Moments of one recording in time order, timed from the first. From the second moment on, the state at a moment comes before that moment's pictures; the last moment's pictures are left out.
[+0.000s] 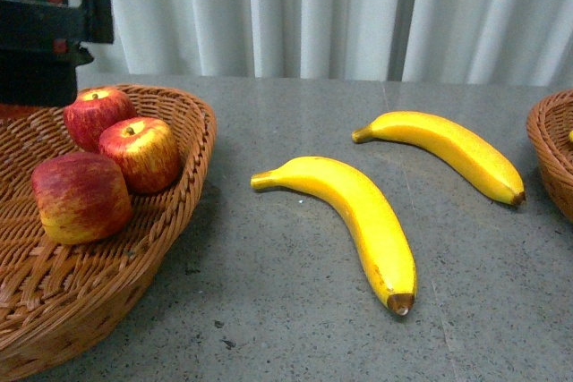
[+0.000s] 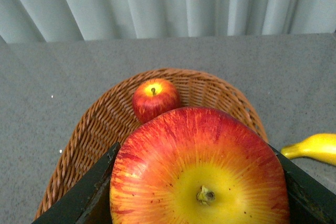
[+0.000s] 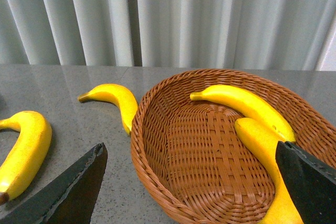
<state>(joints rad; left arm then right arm) -0.51 1.09 0.60 0.17 -0.63 -0.05 0.00 0.00 0.01 -0.01 0.00 0.00</state>
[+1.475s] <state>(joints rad) -0.26 0.53 0.19 0.34 -0.26 -0.02 0.00 0.00 0.01 -0.01 0.00 0.00</state>
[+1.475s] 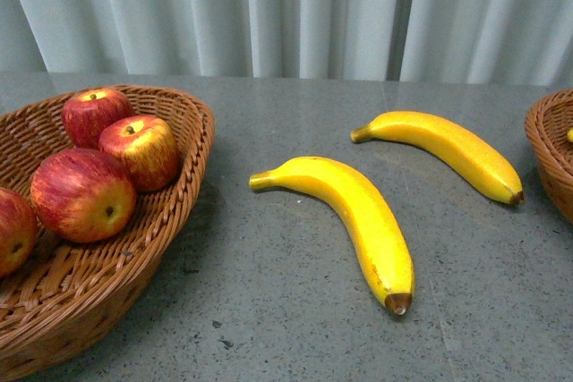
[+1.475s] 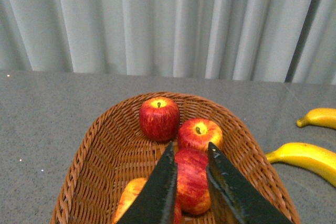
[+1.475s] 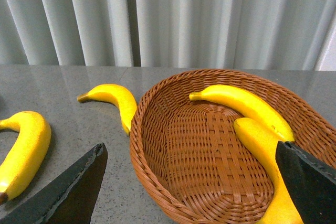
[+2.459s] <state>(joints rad) 0.00 0.17 0.01 0.17 0.00 -0.01 0.00 0.00 0.01 0.00 0.00 0.00</state>
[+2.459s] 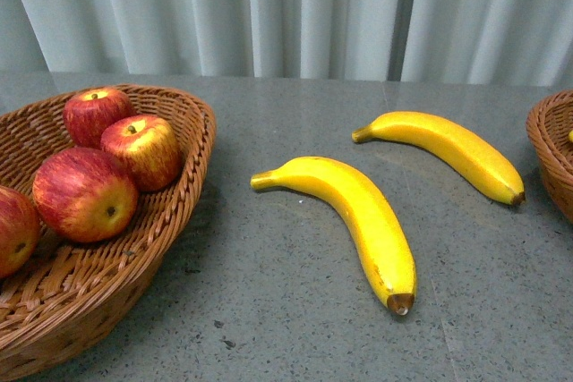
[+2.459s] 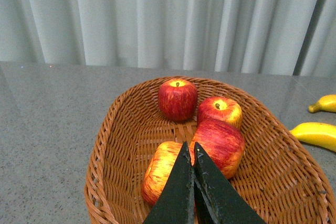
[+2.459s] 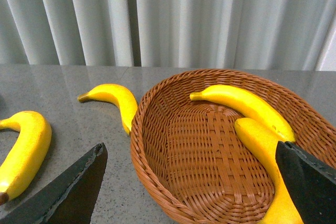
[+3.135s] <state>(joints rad) 0.00 0.01 0.01 0.00 0.00 -0.01 0.00 0.00 0.01 0.00 0.00 0.00</state>
